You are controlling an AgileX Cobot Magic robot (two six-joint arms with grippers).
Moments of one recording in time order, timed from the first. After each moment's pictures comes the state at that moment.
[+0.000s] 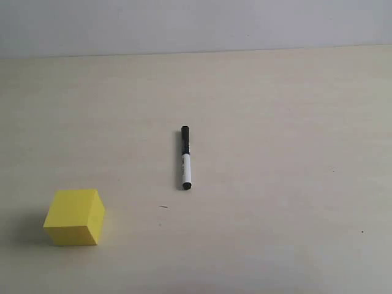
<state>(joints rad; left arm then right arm) -0.03 0.00 0.00 -0.56 -0.09 0.05 0.07 0.01 0.00 -0.05 0.27 0.06</state>
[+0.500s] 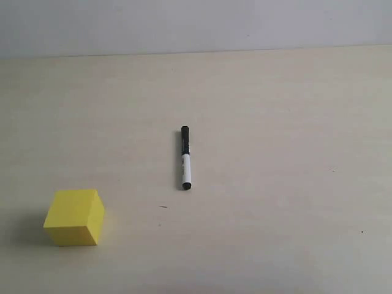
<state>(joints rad) -0.03 0.11 -0.24 -0.36 -0.43 -0.36 0.07 0.01 0.00 -0.05 0.27 0.06</state>
